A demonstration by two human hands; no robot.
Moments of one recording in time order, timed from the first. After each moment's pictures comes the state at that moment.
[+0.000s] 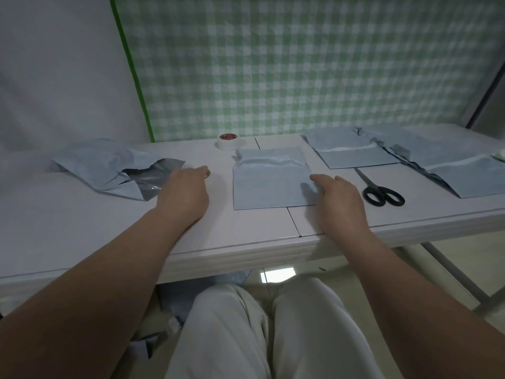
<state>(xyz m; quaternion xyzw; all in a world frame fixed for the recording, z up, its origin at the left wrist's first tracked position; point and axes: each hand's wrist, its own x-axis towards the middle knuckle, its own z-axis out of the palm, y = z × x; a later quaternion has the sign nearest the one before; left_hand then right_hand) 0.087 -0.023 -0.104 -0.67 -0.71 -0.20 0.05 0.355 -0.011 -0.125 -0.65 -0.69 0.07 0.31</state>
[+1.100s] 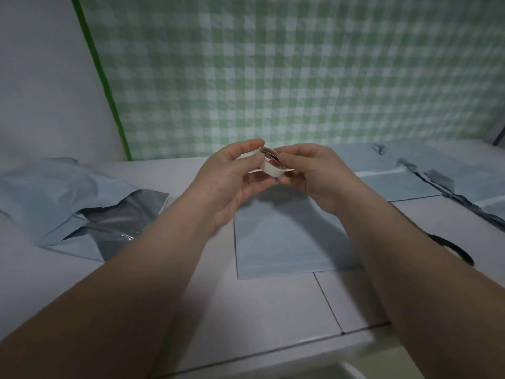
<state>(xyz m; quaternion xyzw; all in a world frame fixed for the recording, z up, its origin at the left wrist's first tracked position) 0.142 0.053 -0.052 -0.40 -0.38 -0.59 -0.59 0.293 0.091 -0.052 -0.40 -0.55 0.56 0.46</state>
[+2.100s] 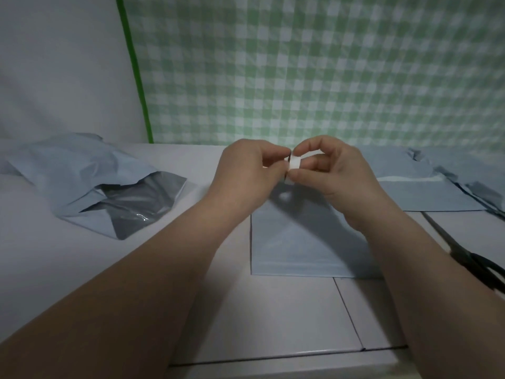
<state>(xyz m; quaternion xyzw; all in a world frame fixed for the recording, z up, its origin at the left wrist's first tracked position) 0.141 0.045 -0.061 -0.63 -0.58 -0.48 -0.17 0.288 0.078 -0.063 -0.37 -0.70 0.42 0.45</state>
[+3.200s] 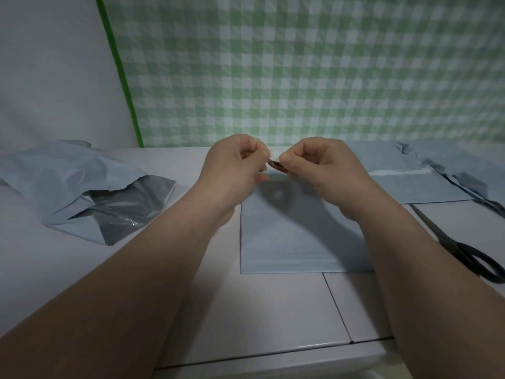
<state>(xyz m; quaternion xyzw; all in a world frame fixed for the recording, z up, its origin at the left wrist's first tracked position) 0.143 0.049 -0.060 -0.53 -0.53 -0.57 -0.34 0.292 0.085 -0.061 -0.40 -0.75 0.33 0.42</state>
